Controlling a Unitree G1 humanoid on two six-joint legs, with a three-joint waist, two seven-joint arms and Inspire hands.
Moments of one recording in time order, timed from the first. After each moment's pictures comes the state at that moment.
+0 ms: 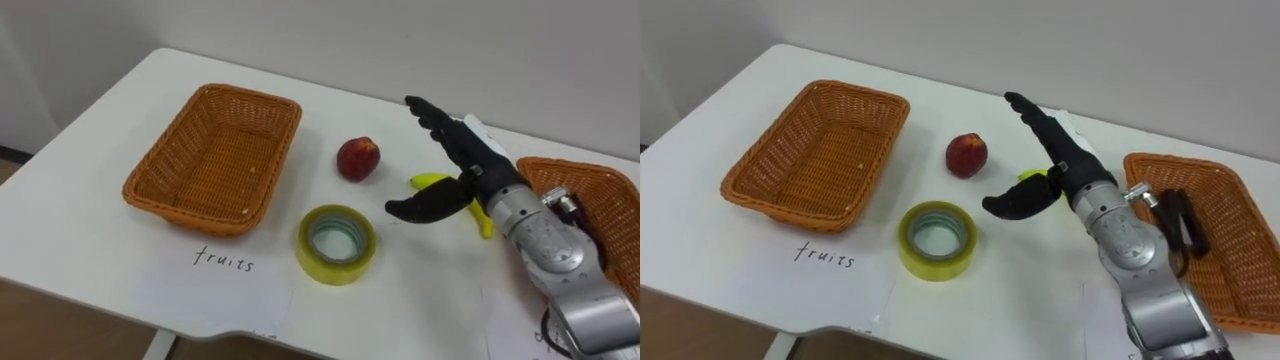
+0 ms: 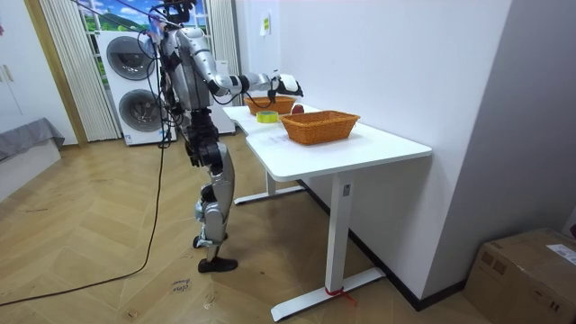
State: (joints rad) left arm 0.35 0.27 0.03 0.90 0.32 0.18 0.01; right arm -0.13 -0.45 0.20 0.00 -0.09 0.14 0.12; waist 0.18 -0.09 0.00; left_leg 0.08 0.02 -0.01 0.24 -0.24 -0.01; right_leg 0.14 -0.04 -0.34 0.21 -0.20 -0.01
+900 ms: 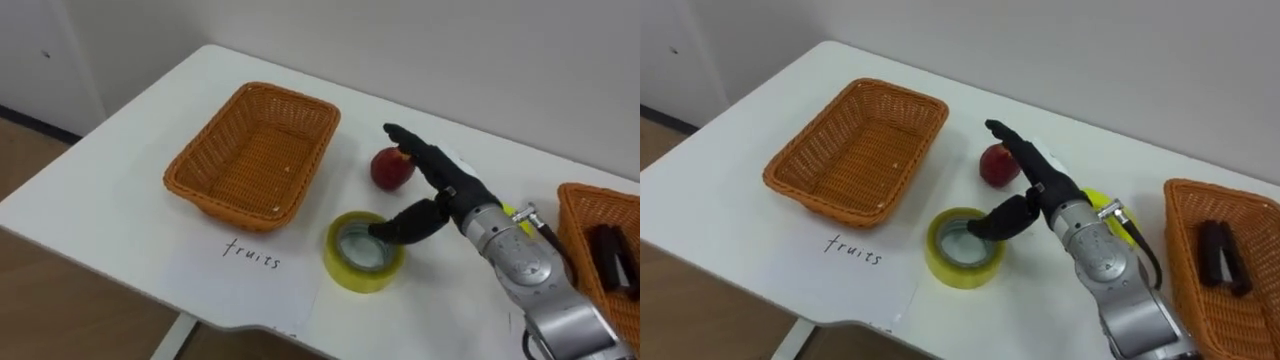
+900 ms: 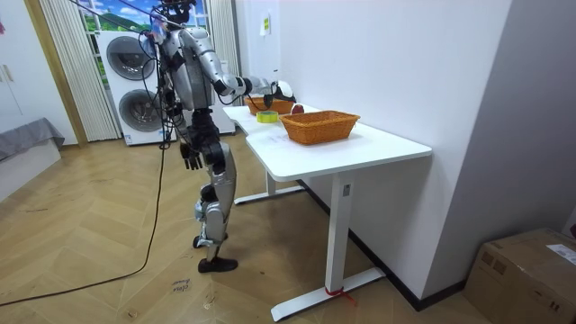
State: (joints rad) left arm 0.38 0.26 0.02 0.90 0.32 0.19 0.01; right arm -0.13 -0.41 0.26 0.10 -0.12 0.14 0.11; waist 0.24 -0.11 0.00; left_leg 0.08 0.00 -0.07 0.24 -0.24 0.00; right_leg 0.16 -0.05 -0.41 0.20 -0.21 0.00
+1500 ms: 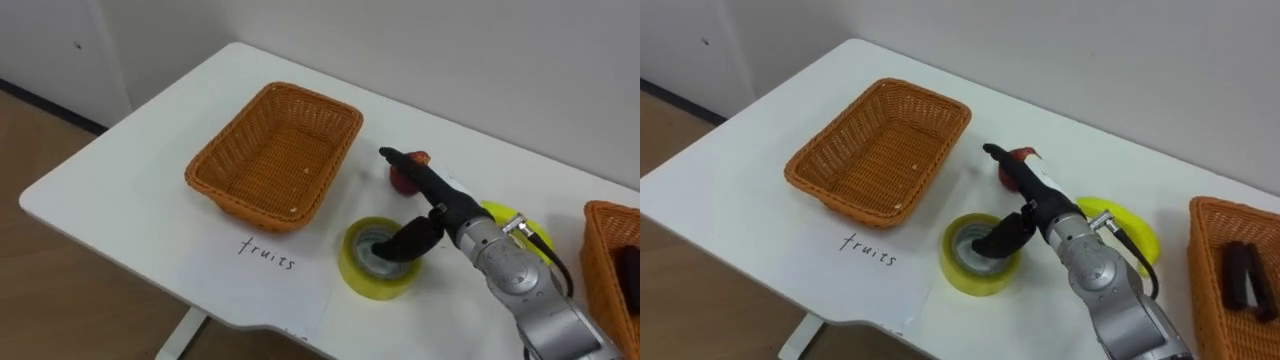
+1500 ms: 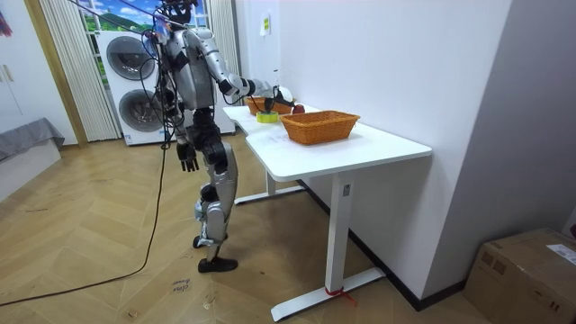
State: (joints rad) left arm 0.38 0.26 0.01 0.86 0.36 0.20 -0.05; right arm -0.13 -0.41 0.32 0.15 -0.21 0.14 0.13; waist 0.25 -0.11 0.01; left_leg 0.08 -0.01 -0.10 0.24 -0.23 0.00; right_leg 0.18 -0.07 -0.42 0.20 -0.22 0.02
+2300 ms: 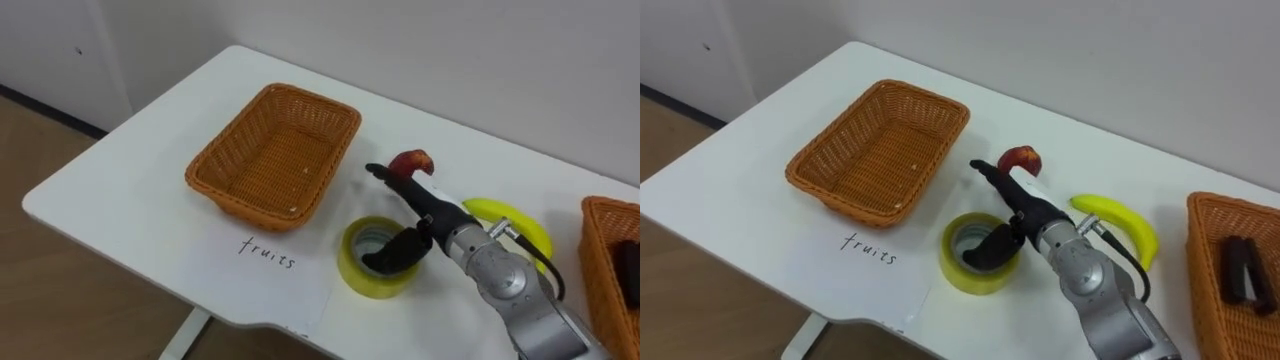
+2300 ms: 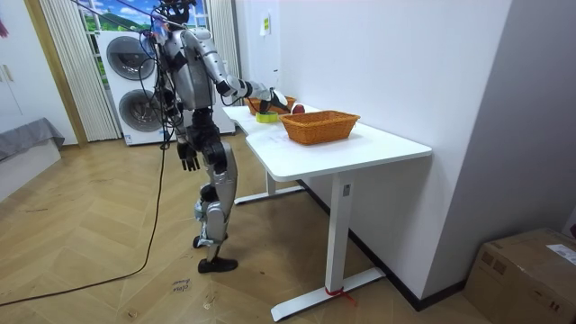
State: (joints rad) left arm 0.36 0.26 0.01 0.86 0.37 0.22 -0.05; right arm -0.13 -0.39 0.33 0.15 -0.32 0.17 0.21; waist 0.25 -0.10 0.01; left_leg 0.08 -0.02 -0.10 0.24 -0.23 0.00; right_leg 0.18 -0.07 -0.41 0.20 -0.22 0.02
